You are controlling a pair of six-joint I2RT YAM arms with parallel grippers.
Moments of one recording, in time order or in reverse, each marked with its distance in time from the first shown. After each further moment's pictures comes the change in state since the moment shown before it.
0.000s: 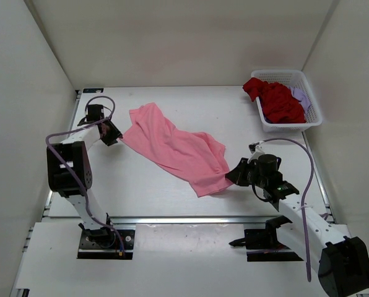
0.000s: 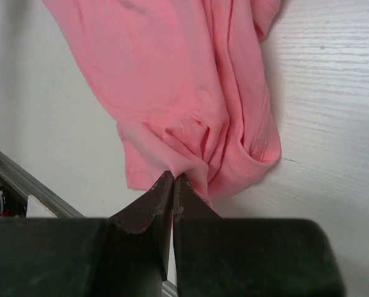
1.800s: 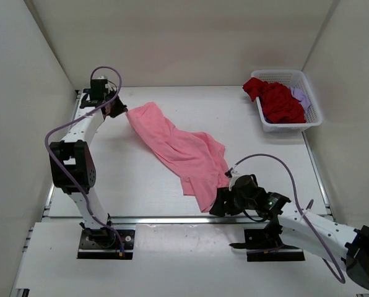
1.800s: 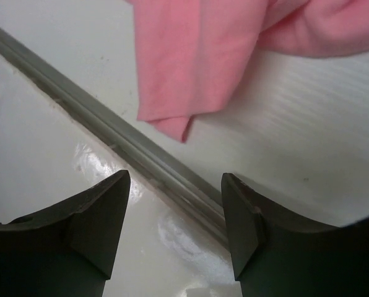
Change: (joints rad) left arm -0.066 0.064 0.331 -0.016 0.040 0.033; right arm 0.464 -0.100 -0.074 -0.257 0.093 0.148
